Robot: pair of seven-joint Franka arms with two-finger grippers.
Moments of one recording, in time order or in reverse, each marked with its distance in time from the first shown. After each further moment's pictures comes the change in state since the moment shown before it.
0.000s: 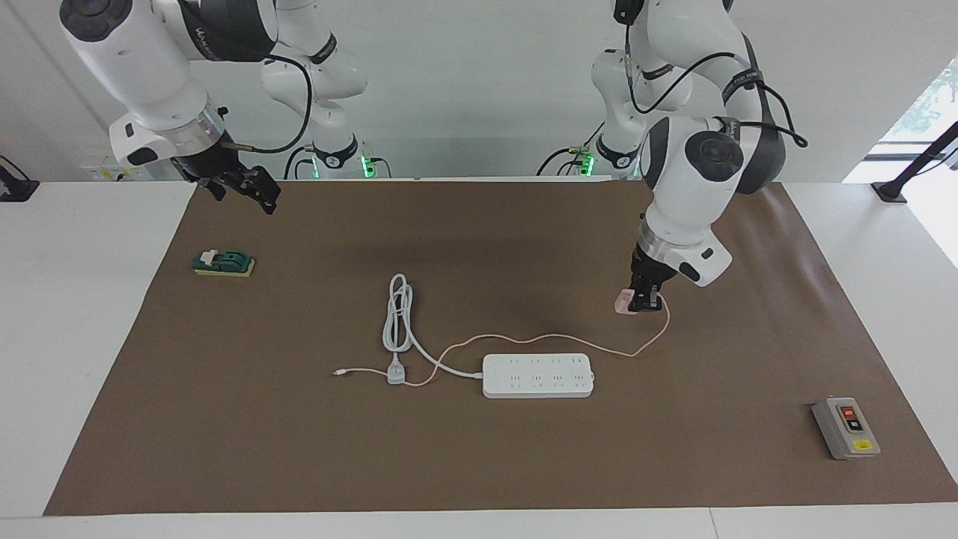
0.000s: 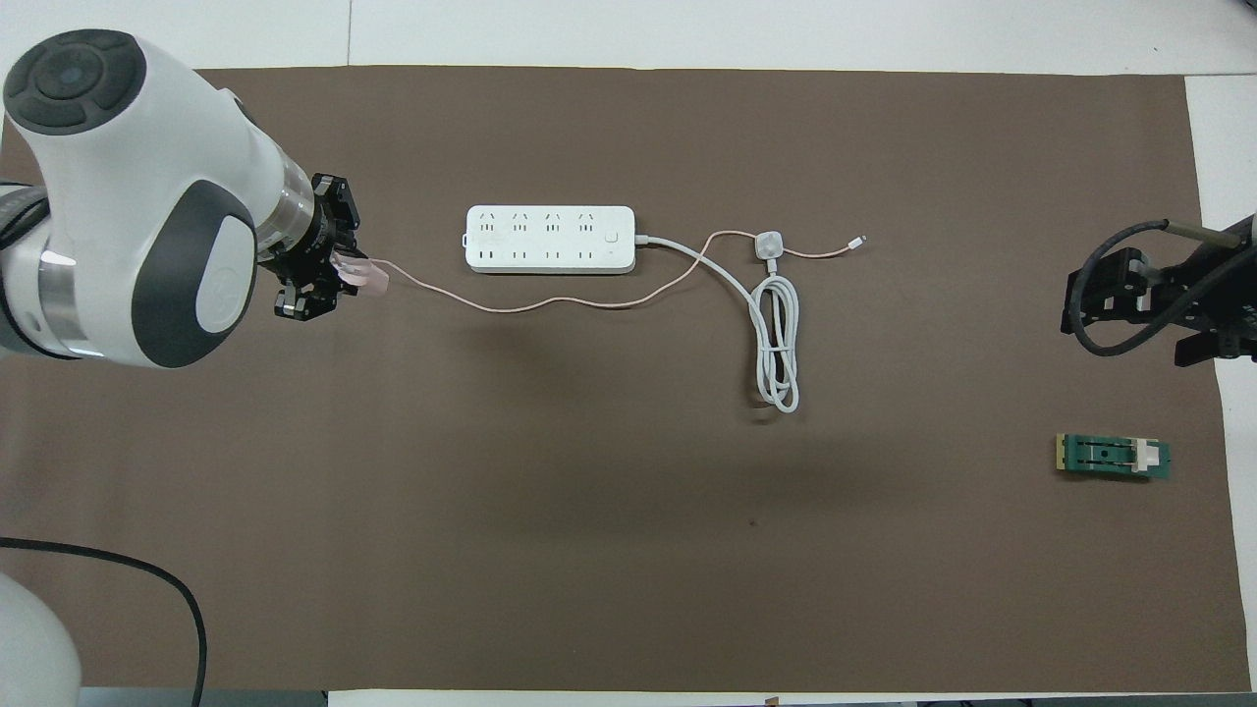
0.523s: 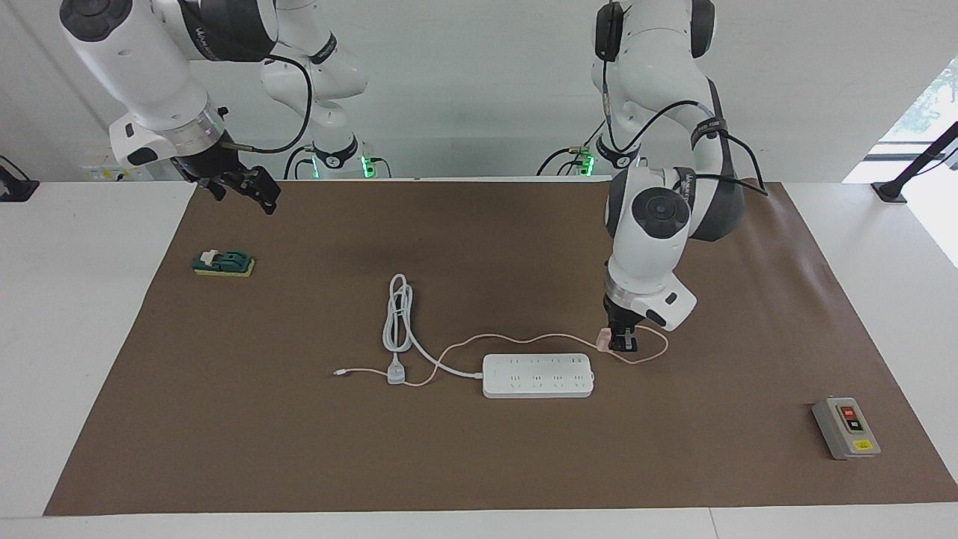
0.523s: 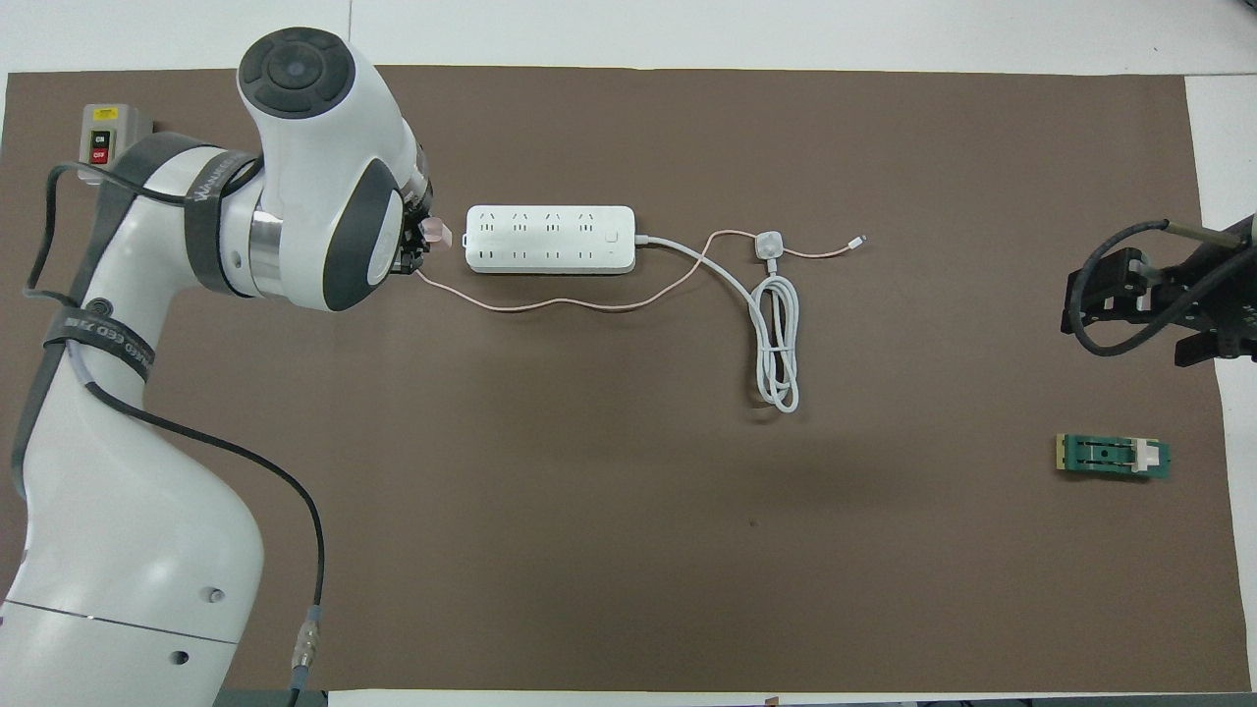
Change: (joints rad) left arm -0.021 0.230 -0.006 0.208 -0.004 0.016 -0.111; right arm 0.000 0.000 0.000 0.000 0.000 0.000 0.000
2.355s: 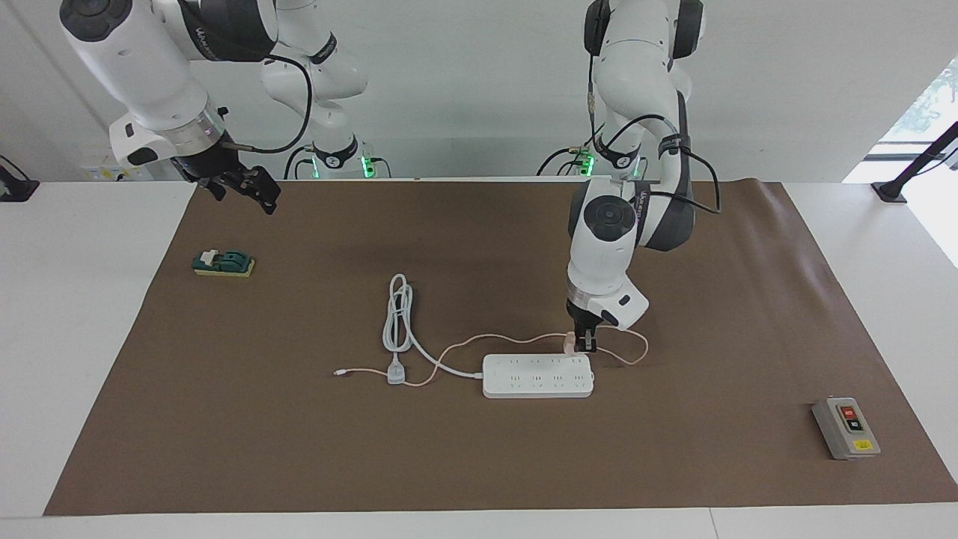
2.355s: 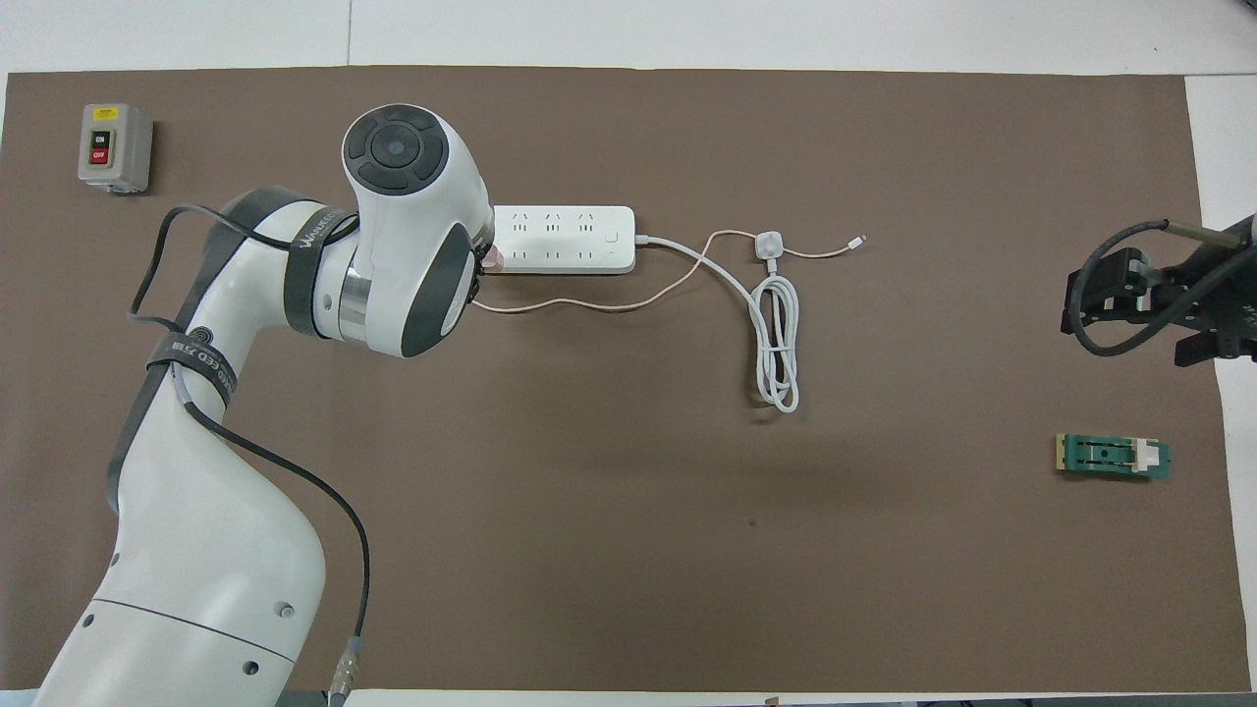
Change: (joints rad) left arm -0.078 -0.038 -0.002 -0.167 -0.005 0.166 -0.029; right arm 0.000 0.000 0.000 0.000 0.000 0.000 0.000
